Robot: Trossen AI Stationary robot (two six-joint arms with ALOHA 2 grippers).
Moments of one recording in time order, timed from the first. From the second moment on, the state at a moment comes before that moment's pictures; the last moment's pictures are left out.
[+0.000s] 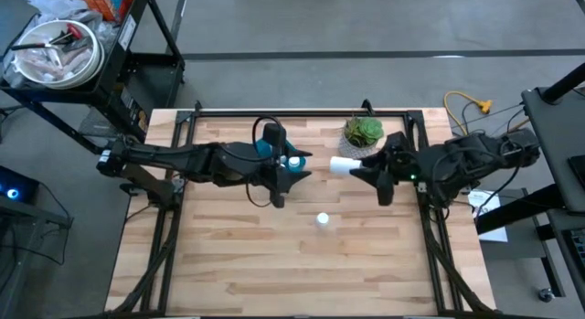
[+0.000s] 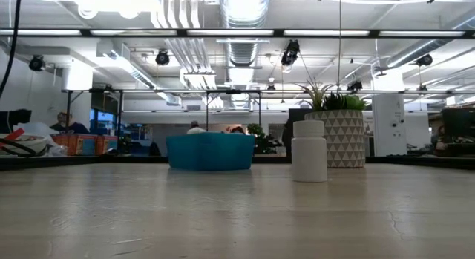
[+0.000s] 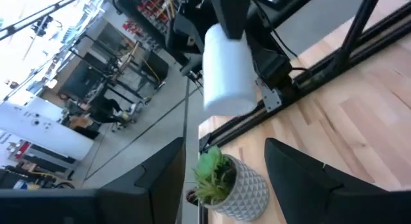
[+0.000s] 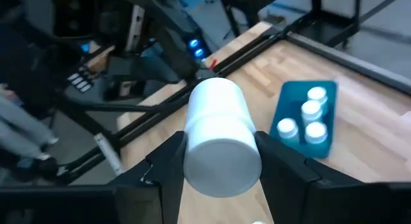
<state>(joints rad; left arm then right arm) -0.19 1.48 1.62 -0.36 -0.43 0.66 0.35 1.15 1.47 -0.77 0.51 0.76</state>
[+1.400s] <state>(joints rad) -0.19 1.52 1.62 -0.19 -0.46 0.67 0.29 1.19 1.47 -0.56 0.44 0.63</state>
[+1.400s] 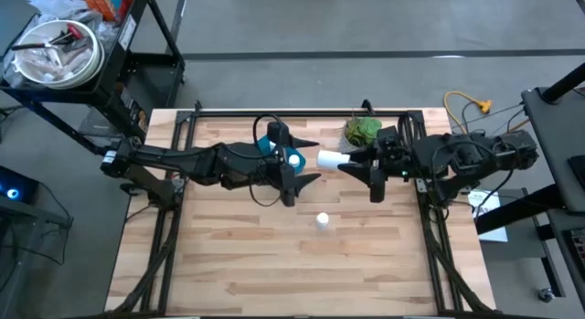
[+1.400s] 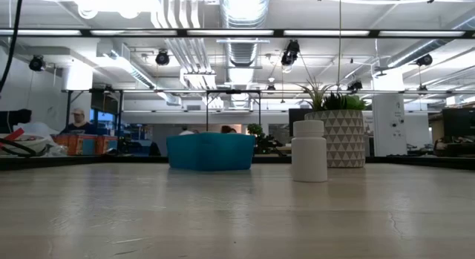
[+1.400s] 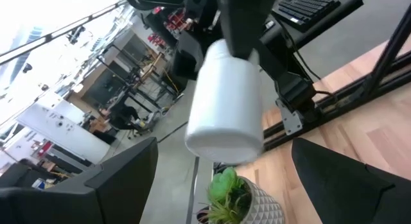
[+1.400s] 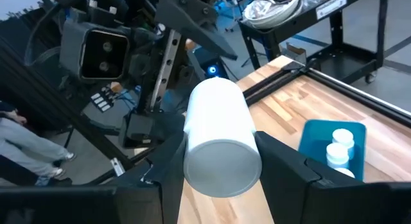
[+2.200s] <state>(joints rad) -0.19 1.52 1.61 -0.28 -0.57 0.67 0.19 1.28 1.47 -0.54 0.42 0.59</state>
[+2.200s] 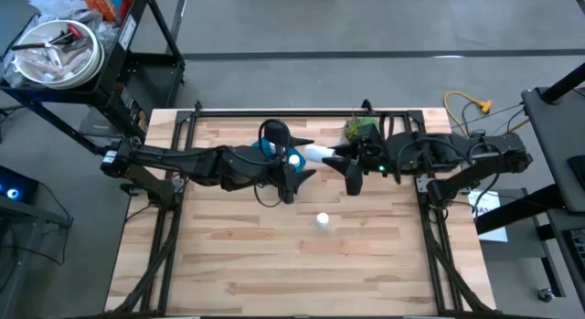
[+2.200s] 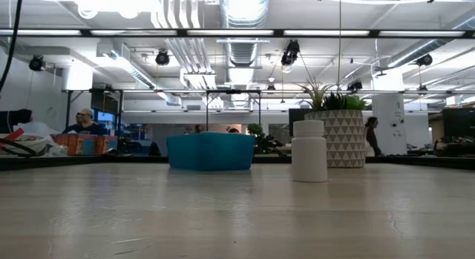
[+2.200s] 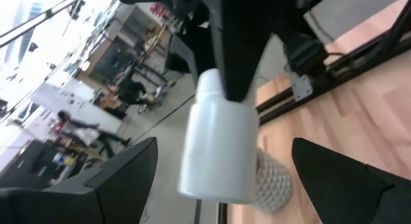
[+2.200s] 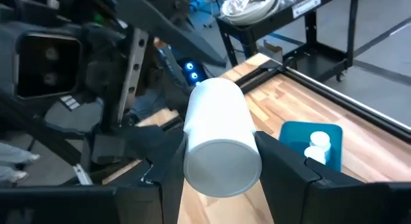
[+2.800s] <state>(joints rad) -0.17 1.55 1.61 -0.38 -0.71 0.70 0.11 1.47 1.66 -0.70 0.42 0.46</state>
